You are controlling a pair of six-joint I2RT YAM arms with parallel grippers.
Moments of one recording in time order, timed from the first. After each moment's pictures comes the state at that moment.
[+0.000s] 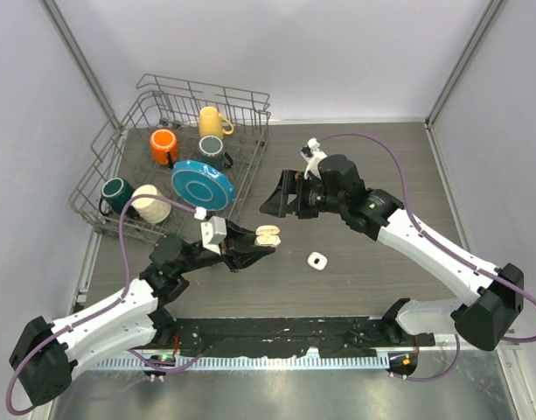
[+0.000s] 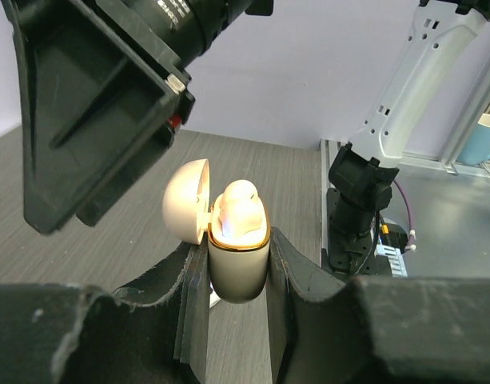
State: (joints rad) left arm -0.79 0.80 0.37 0.70 0.55 -0.21; right arm 0.72 1.26 1.16 -0.38 -0.26 0.70
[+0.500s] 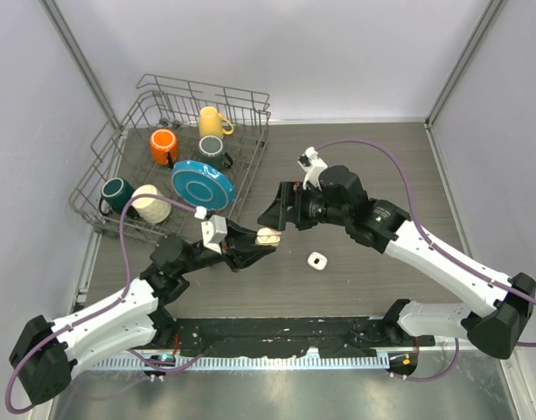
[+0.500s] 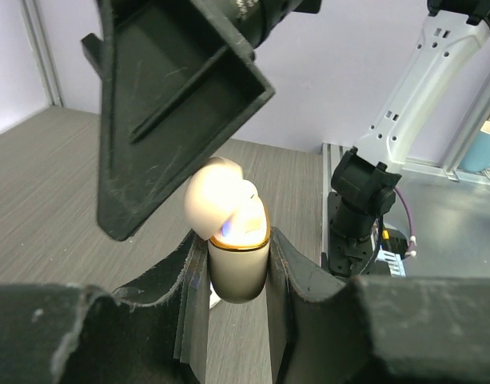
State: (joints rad) left arm -0.80 0.81 0.38 0.70 0.53 -0.22; right arm 0.82 1.20 1.14 -0.40 -0.20 0.68
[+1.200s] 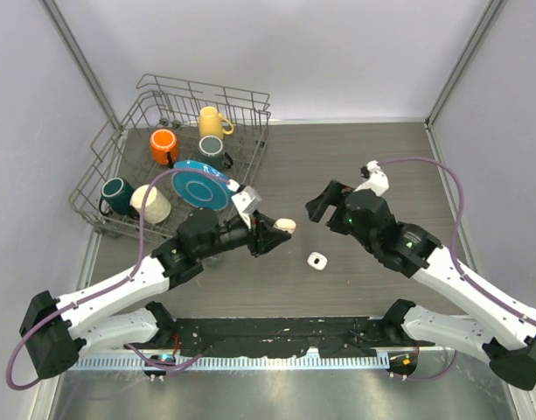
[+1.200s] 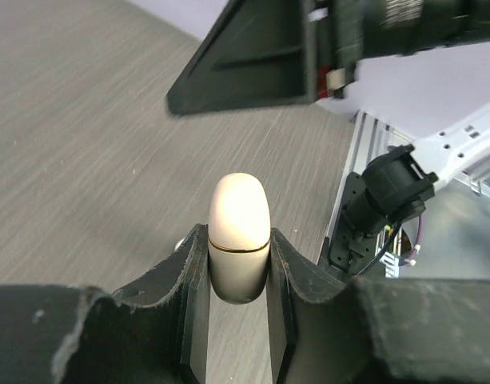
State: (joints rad) left arm -0.88 0.98 0.65 0.32 0.32 -0.27; right arm 0.81 0.96 0.96 -0.53 0.37 0.86
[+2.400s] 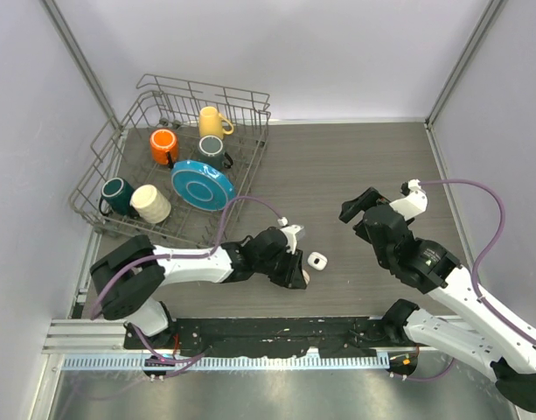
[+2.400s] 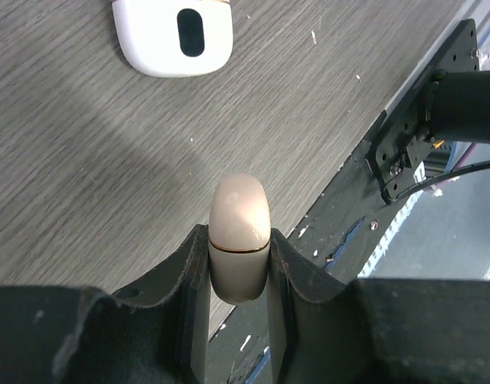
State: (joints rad) left arm -1.07 1.56 0.76 0.08 0.24 -0.68; right arm 0.75 0.75 0.84 -0.67 0.69 1.03
